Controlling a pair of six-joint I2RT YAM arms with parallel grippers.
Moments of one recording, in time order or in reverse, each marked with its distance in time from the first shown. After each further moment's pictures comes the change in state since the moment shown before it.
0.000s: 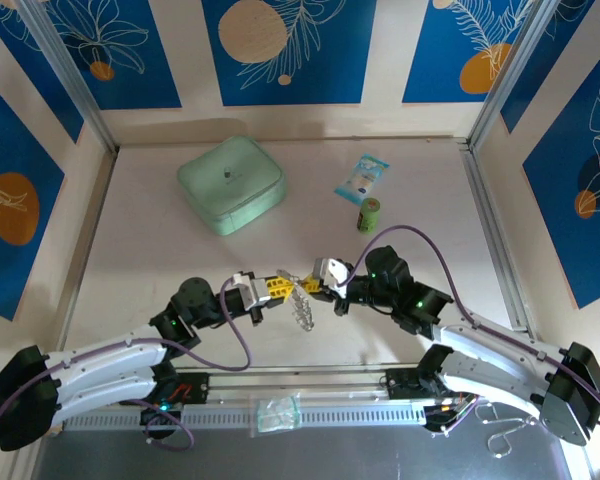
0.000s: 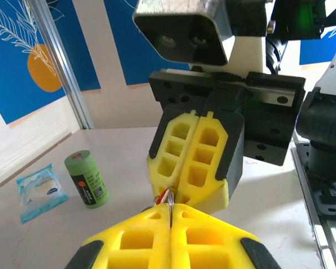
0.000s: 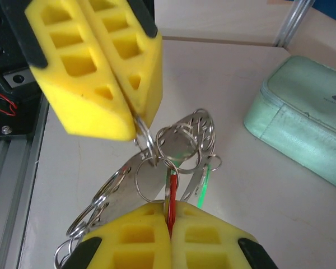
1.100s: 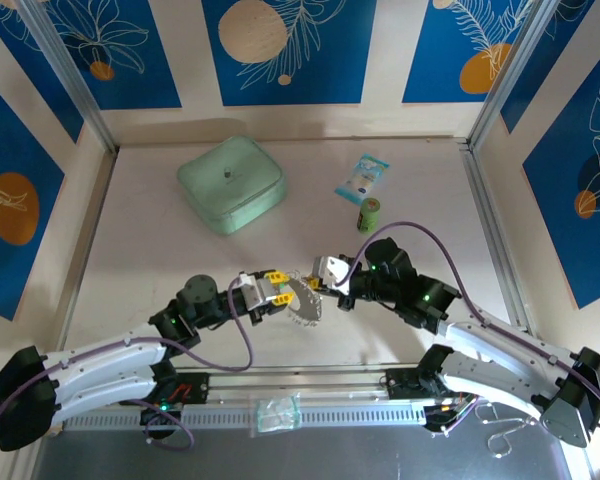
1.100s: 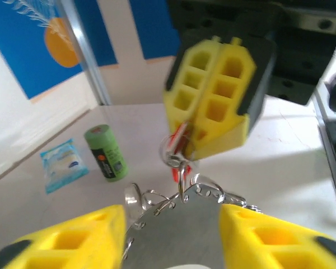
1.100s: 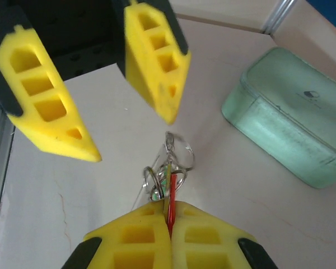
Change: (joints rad) left arm -0.002 -0.025 0.011 -0.097 -0.123 0.039; right arm -0.002 -0.015 0.145 -0.249 0.084 -0.142
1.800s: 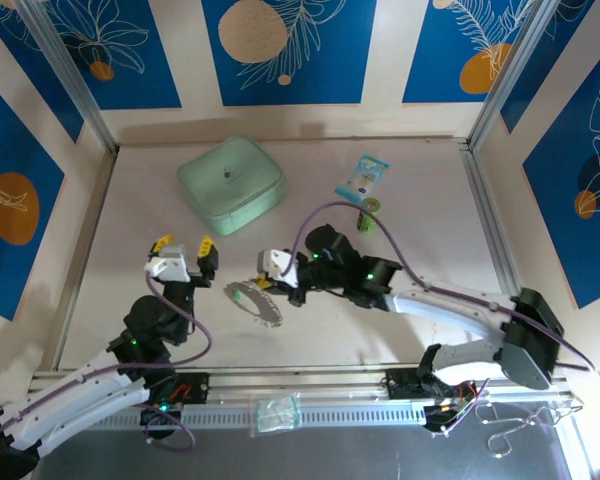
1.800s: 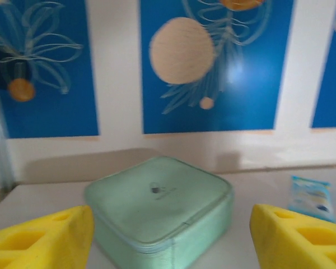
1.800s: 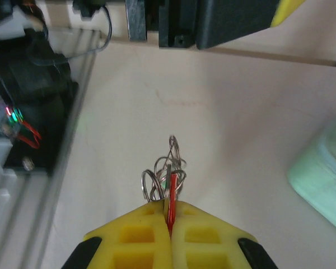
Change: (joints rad) left arm 0.001 -0.455 0.000 -0.201 -1.099 -0.136; right arm 0.183 0.449 0.253 0.212 -0.075 0.165
